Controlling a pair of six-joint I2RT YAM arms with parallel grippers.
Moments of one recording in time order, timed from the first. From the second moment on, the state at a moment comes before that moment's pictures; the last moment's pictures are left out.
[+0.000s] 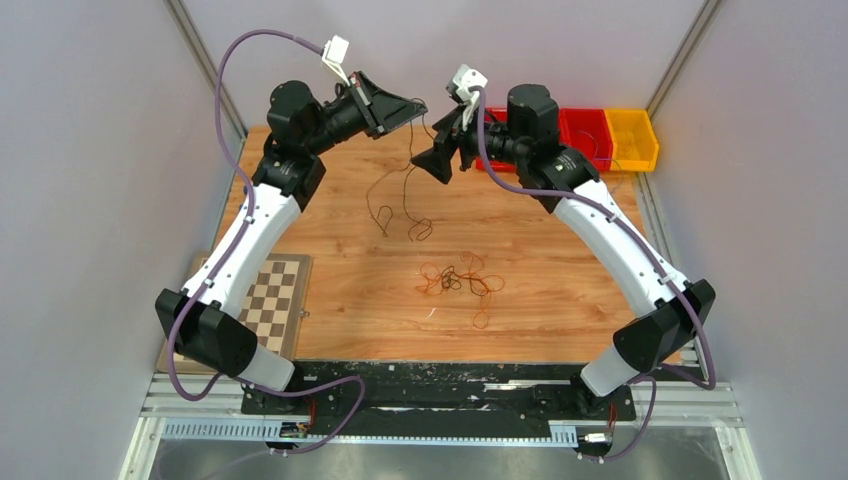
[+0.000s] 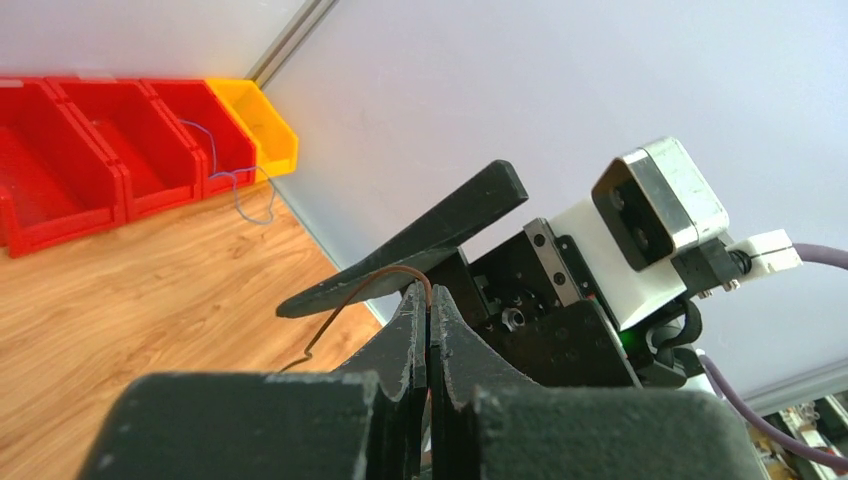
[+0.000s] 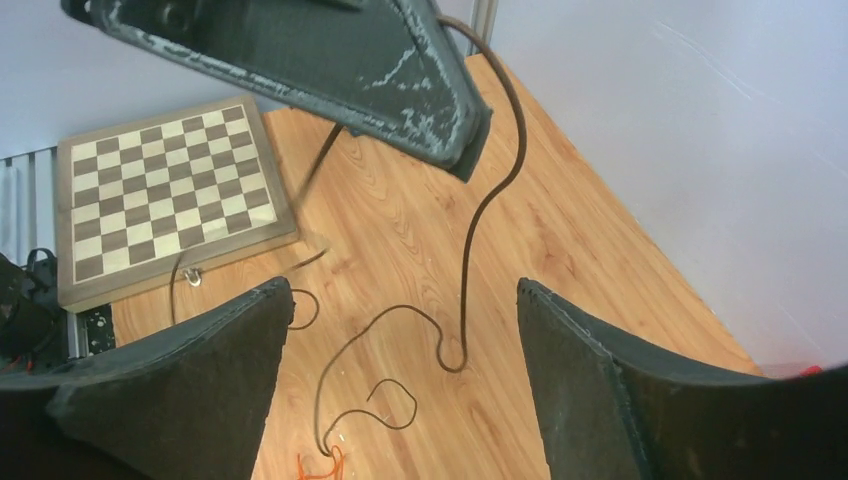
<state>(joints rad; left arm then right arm) -0.37 1.48 1.57 0.11 0.63 -0.94 0.56 1.59 1.74 -0.31 -0.55 -0.13</state>
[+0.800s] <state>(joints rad) -0.37 1.50 1.57 0.09 0.55 -1.06 0.60 1.62 1.78 -0.19 -0.42 -0.09</state>
